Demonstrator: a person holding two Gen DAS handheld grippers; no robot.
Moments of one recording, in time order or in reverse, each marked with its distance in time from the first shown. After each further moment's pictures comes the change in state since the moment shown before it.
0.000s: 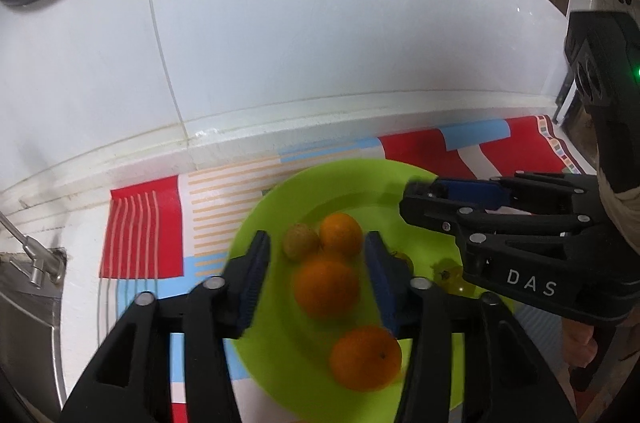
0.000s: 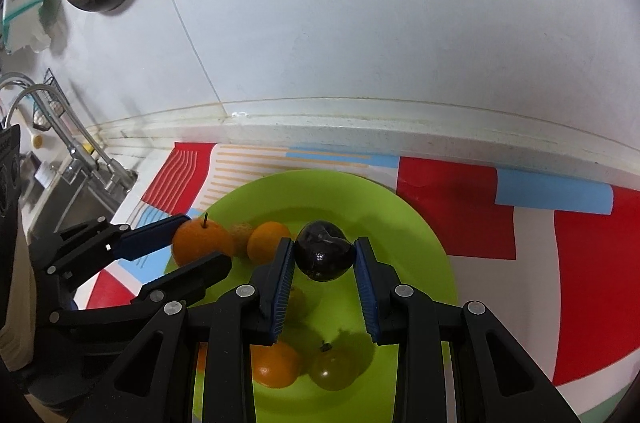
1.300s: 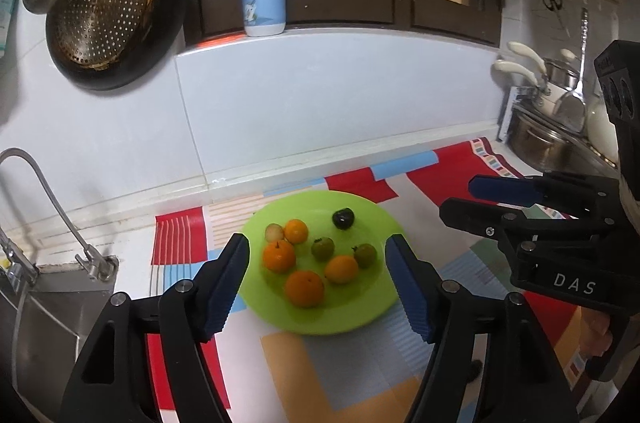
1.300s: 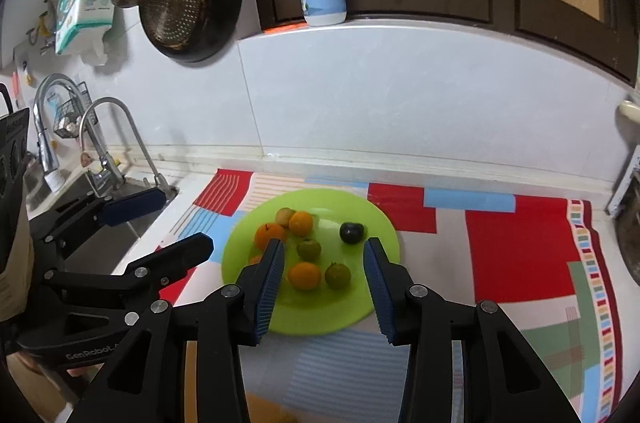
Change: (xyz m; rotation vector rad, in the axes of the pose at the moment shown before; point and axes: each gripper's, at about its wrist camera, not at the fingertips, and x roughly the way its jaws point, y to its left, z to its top) left arm -0.155 -0.049 -0.040 0.083 -0.195 -0.015; right arm -0.169 0.039 -0.065 -0.052 -0.228 -0.099
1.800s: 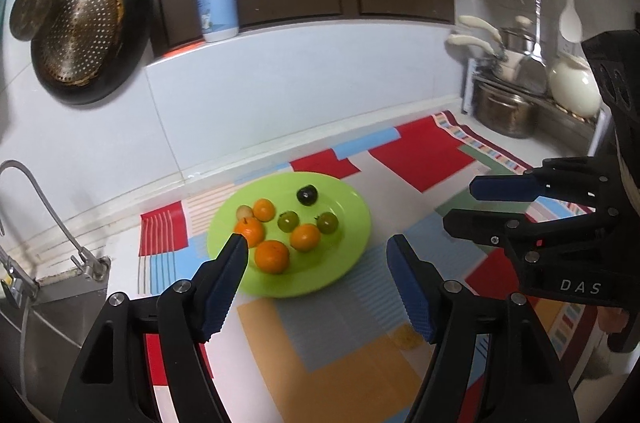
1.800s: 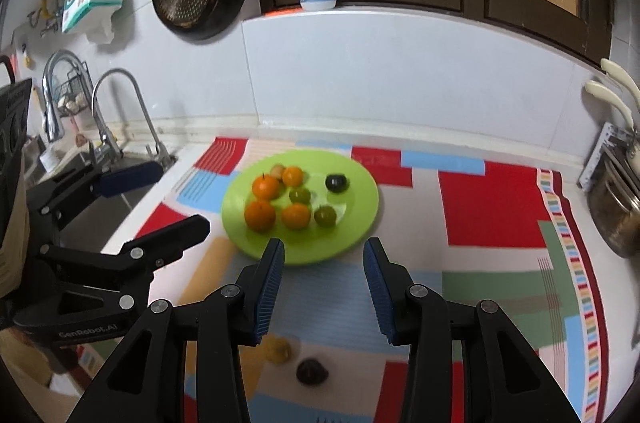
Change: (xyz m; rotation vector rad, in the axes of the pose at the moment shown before) left arm -0.028 -0.036 -0.033 0.124 0.002 -0.057; right arm -0.045 0.005 -0.049 -0.019 0.063 -0.052
